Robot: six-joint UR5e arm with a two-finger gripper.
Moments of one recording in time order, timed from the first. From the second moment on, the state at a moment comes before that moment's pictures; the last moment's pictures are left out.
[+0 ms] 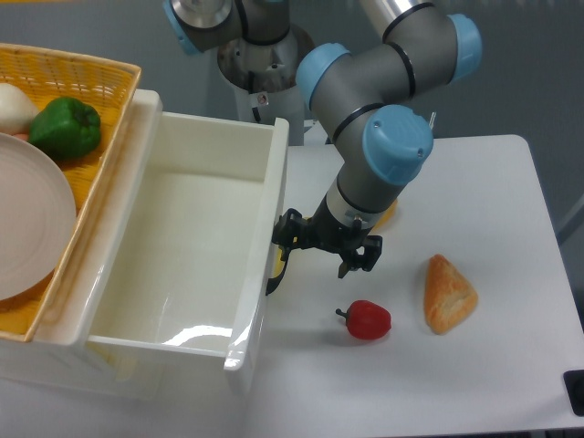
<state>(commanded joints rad) 2.52 -1.93 -1.44 -1.42 1.23 0.67</state>
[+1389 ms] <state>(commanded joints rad) 2.57 -1.93 -1.43 -1.35 1.18 0.72</state>
